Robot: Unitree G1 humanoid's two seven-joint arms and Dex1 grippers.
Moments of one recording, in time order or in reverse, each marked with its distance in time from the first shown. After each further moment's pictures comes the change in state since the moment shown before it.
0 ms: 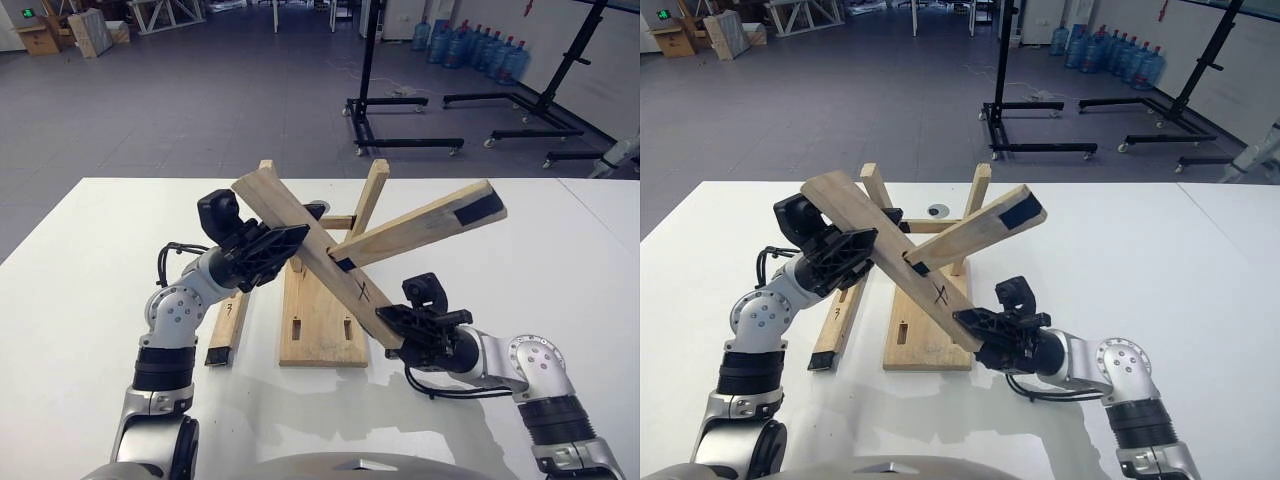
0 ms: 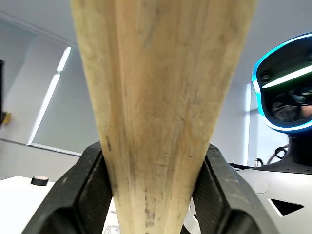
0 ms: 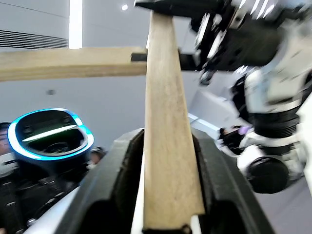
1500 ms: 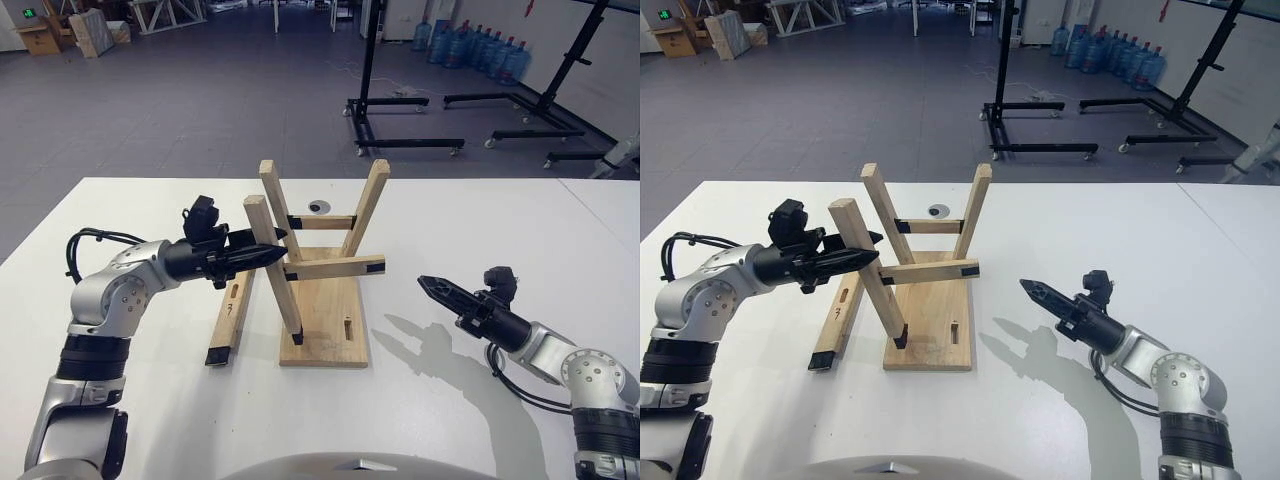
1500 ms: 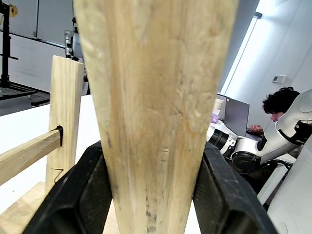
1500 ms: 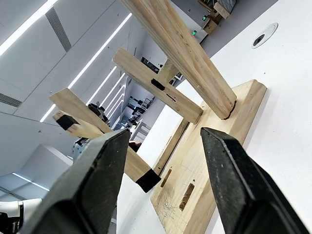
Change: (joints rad) left arm -0.019 0.365 -0.033 0.104 0.337 -0.066 -0.047; right arm 0.066 -0.043 -0.357 0.140 -0.703 -0.350 0.108
